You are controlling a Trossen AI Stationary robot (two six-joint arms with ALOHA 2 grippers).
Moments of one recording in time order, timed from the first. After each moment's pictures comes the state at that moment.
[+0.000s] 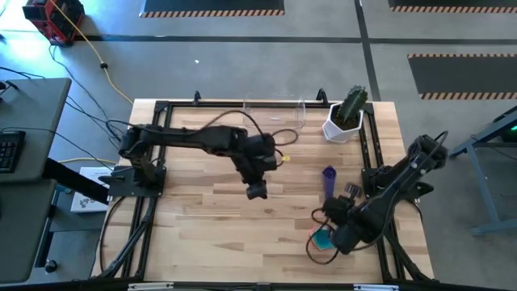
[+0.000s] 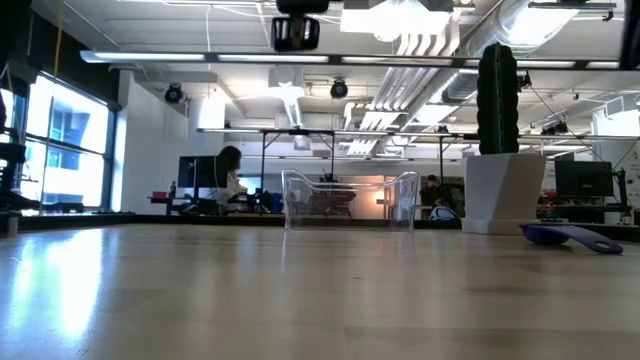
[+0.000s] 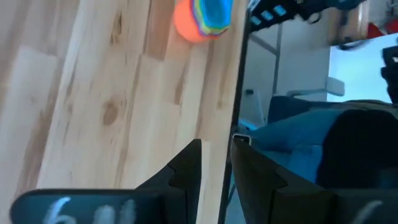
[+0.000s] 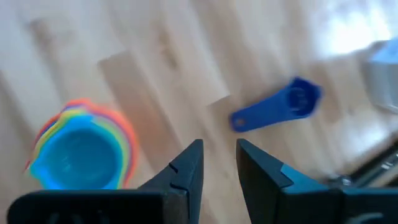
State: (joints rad) left arm -0.01 1.84 1.74 -0.89 0.54 -0.48; right arm 0.78 1.57 1.33 -1.40 0.38 1.19
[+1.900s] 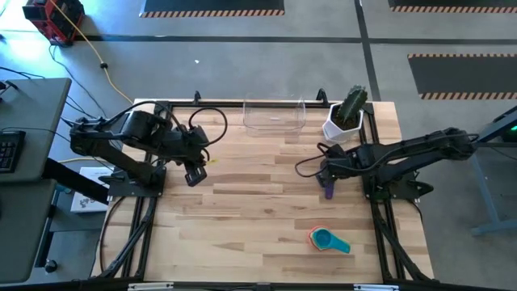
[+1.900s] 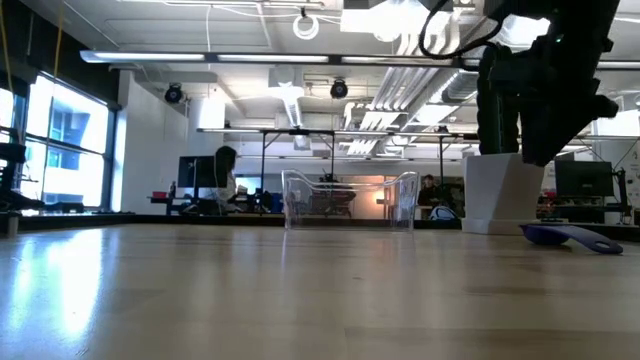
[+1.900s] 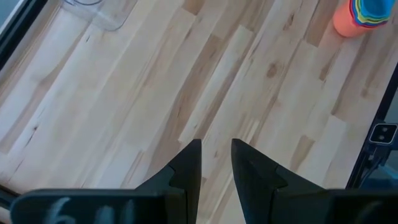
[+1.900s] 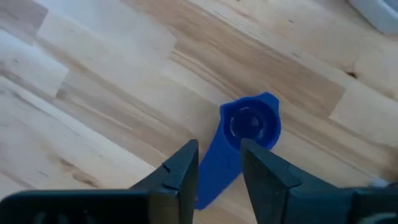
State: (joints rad) left arm -0.19 1.36 1.73 -1.51 -0.22 -0.64; right arm 0.12 1.14 0.80 -1.01 0.25 1.15
